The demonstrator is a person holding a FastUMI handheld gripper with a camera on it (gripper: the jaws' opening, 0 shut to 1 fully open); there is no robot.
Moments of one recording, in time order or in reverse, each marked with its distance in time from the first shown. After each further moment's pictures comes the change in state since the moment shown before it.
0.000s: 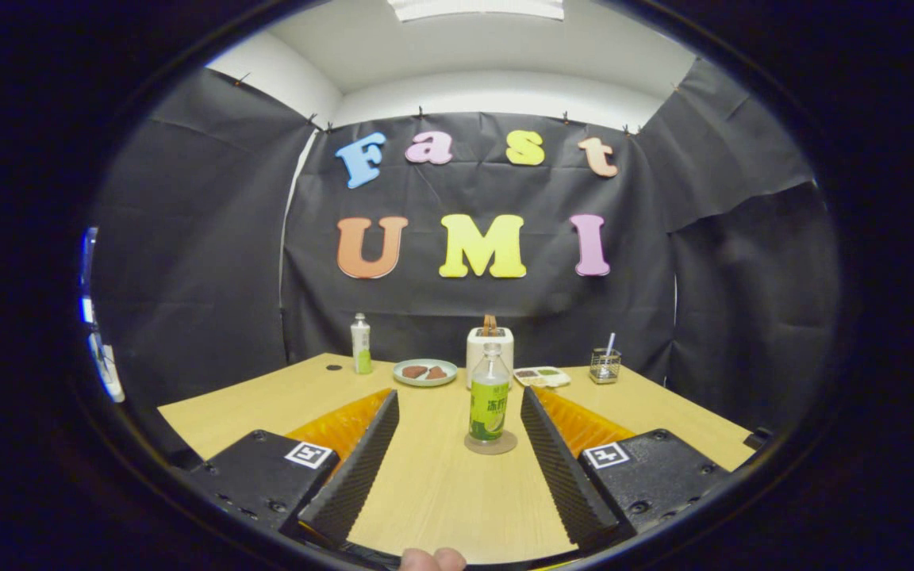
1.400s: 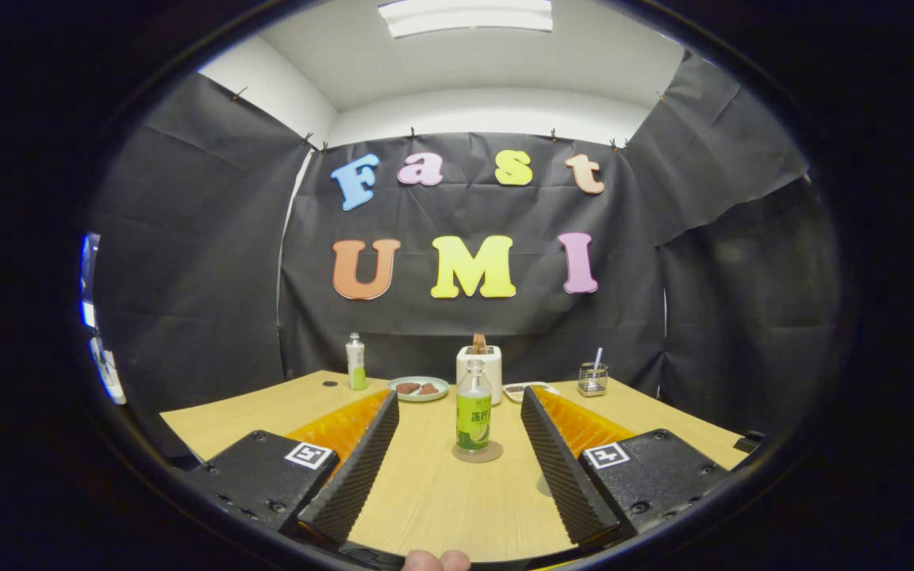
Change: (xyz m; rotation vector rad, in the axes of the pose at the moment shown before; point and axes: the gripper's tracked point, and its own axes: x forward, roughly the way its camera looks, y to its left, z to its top) arm -0.016 -0.023 0.007 -0.003 -0.061 -0.011
